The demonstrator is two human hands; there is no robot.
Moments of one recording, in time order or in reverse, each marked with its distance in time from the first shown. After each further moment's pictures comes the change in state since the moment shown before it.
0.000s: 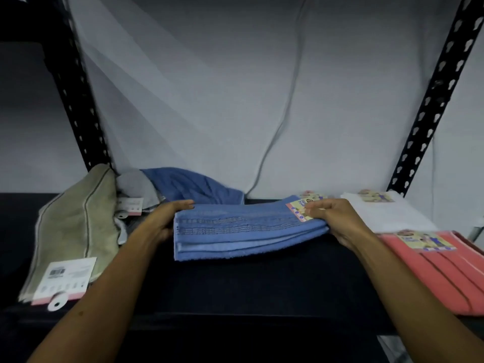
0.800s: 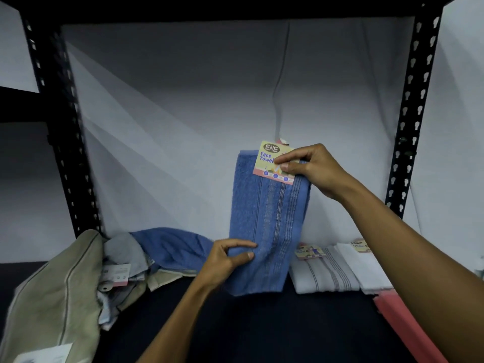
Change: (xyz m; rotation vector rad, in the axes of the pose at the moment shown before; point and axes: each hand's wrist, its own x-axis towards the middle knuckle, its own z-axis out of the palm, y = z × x) left_hand -0.003 0.006 0.126 0.342 -0.262 0.697; right_hand 0.026 -0.200 0.001 -0.141 -0.167 -0.652
